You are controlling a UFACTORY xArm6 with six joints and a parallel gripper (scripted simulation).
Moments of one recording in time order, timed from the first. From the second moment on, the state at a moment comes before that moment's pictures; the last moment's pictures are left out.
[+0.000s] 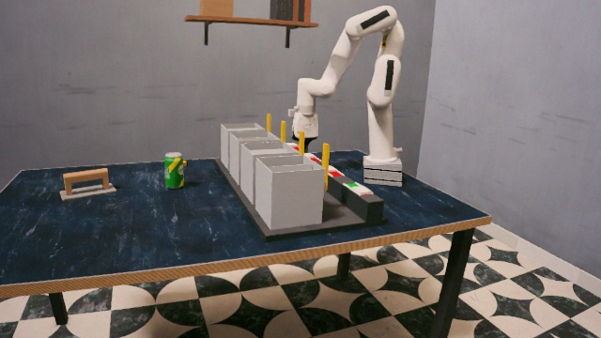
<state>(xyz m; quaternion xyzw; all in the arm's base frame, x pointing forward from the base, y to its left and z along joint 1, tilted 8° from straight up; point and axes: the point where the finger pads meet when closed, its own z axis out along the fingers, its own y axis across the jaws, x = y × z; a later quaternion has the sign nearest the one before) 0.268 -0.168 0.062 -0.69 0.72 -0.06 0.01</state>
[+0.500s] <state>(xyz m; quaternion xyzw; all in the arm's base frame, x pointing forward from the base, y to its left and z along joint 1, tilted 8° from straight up) 0.268 -0.167 0.062 -0.69 0.72 -0.06 0.01</state>
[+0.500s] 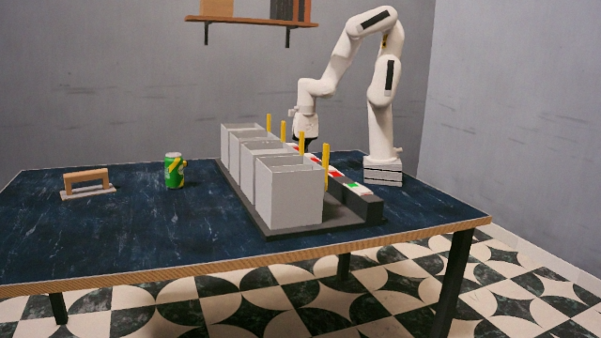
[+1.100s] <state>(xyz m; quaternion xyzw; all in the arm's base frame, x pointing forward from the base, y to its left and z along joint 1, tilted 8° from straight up) 0.268 -0.162 0.061 -0.69 0.72 -0.06 0.01</state>
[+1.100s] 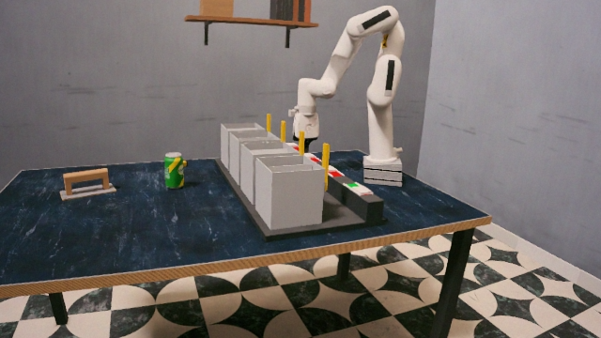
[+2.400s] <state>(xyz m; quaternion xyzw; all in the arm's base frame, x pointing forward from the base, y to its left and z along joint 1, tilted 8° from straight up) 0.269 -0.143 0.060 -0.69 0.72 -0.06 0.01</state>
